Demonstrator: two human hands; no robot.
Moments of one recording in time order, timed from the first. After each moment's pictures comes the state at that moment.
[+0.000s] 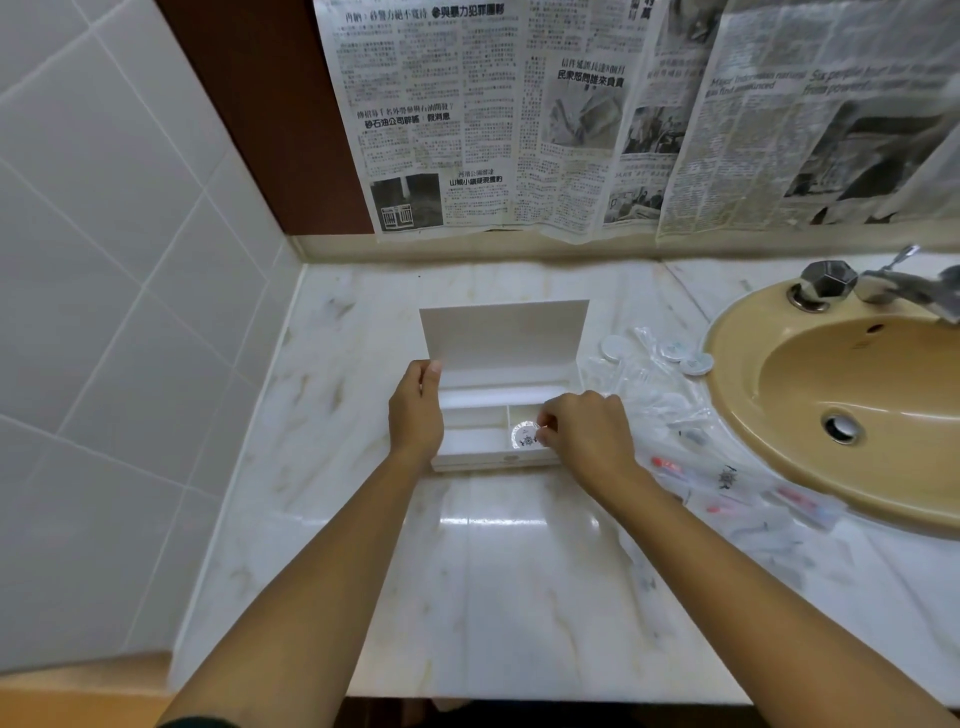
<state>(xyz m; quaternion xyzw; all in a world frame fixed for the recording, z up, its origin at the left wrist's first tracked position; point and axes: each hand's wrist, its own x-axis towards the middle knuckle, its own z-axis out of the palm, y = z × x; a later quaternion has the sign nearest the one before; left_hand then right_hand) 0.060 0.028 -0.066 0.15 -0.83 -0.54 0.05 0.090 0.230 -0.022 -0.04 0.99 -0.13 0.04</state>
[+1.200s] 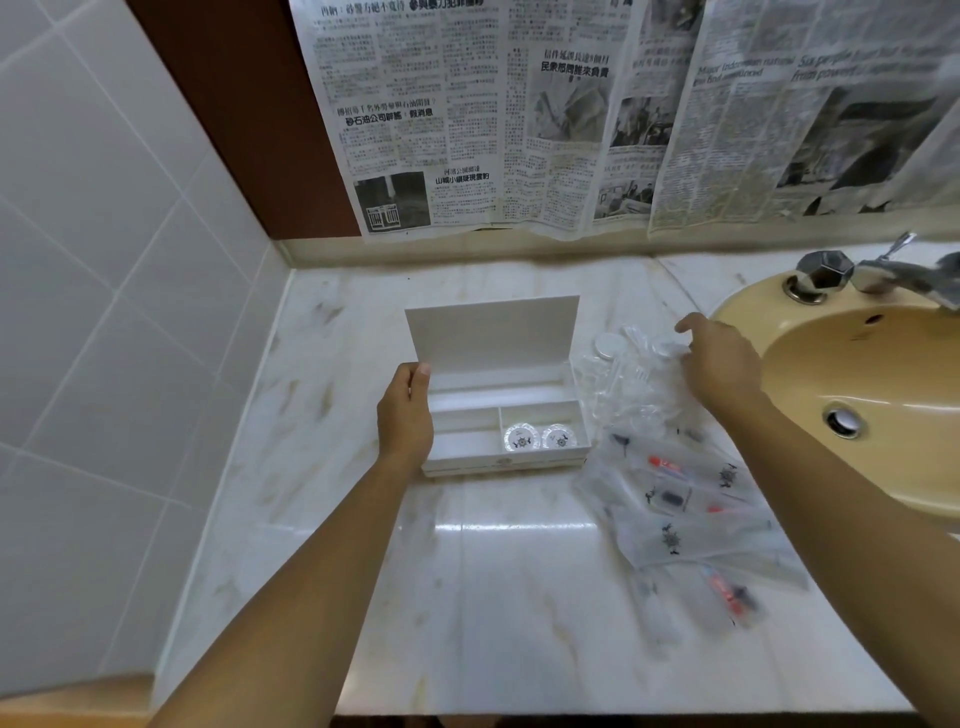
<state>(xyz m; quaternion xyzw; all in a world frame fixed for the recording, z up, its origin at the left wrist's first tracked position) 0.060 0.028 -0.068 0.14 -0.83 -0.53 0.07 0.011 0.389 -0.050 0.13 0.98 -0.13 -0.04</state>
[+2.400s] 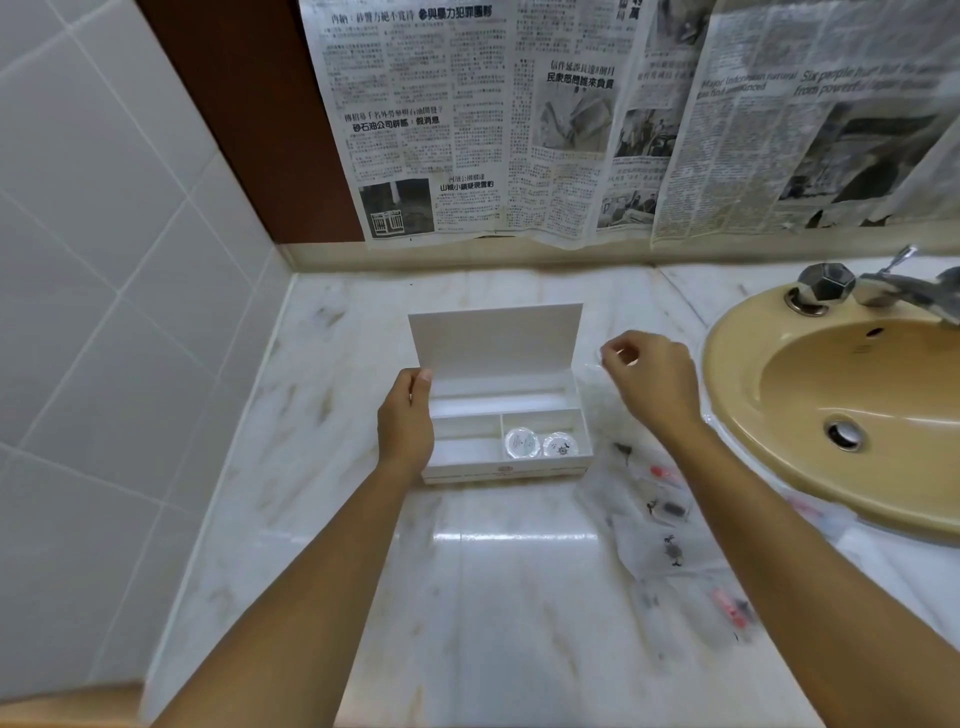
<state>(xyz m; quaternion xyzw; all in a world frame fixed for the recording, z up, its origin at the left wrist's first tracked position) 0.062 0.028 -0.066 0.15 -0.82 -0.55 0.05 0.040 0.299 -0.013 0.10 0.94 -0.31 -0.09</state>
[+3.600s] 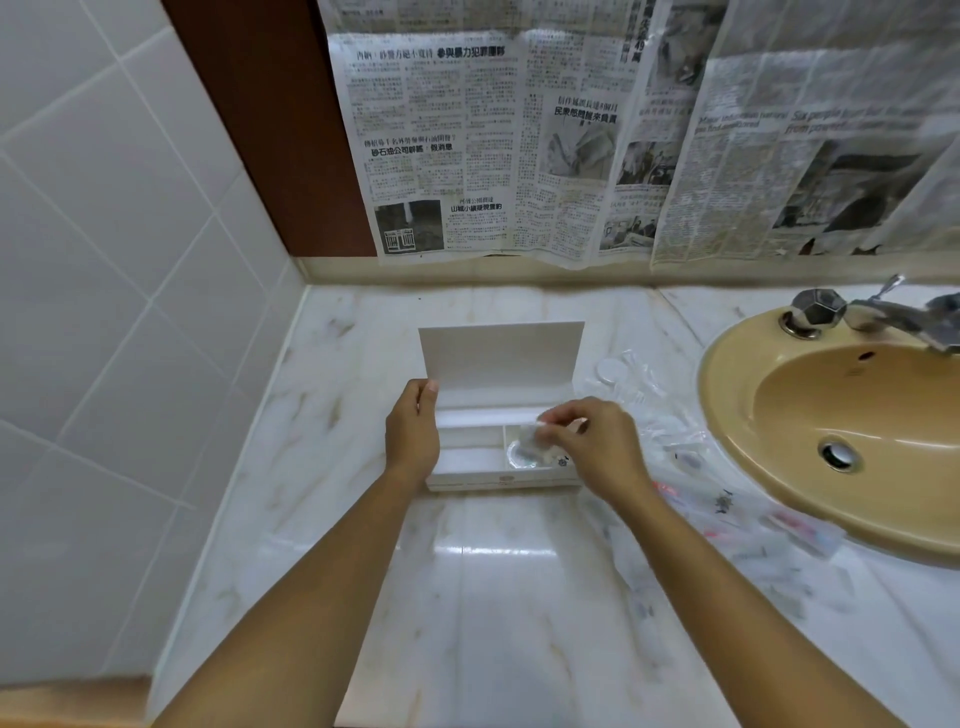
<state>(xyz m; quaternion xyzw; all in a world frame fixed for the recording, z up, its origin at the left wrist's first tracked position) 0.061 0.028 -0.067 0.15 -0.82 -0.55 0.05 0.095 0.247 -0.016 0.06 0.87 -0.48 0.02</state>
